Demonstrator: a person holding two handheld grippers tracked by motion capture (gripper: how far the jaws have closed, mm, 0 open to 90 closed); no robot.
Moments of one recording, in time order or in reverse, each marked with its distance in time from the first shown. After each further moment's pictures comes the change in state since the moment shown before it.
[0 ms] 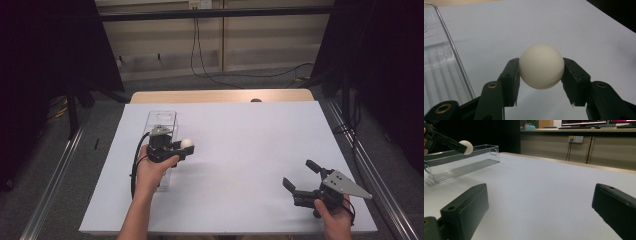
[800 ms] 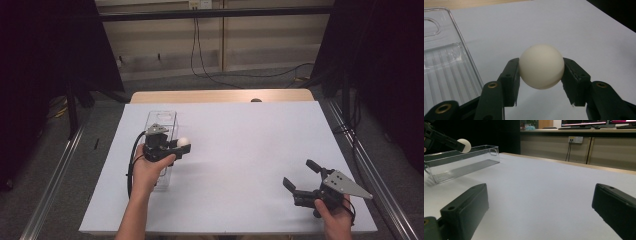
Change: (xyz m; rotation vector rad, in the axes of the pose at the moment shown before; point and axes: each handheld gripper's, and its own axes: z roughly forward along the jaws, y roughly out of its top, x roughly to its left) left arm 0.005 0.002 -0.008 -0.003 0.018 0.004; right arm -0.001 0.000 0.000 -0.006 0.005 -0.005
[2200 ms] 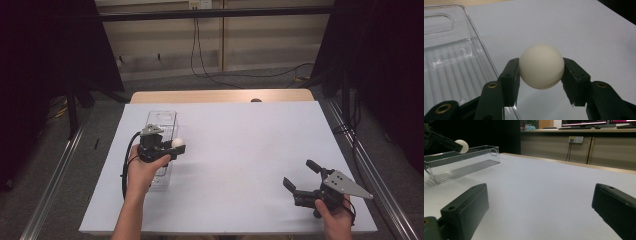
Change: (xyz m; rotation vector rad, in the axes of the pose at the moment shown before) left arm 0.008 -0.003 -0.009 0.017 0.033 -0.001; right arm 0.000 0.000 0.000 0.001 0.000 0.004
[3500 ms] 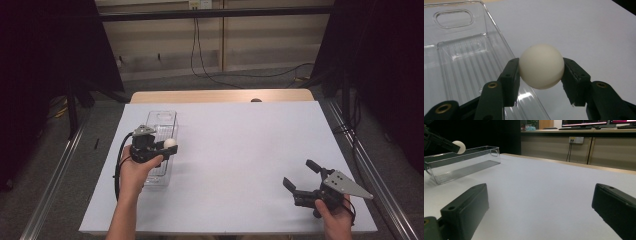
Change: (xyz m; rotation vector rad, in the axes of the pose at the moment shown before) left arm 0.013 -0.004 -0.012 0.019 0.050 0.000; right arm 0.000 0.000 0.000 -0.001 0.002 0.004
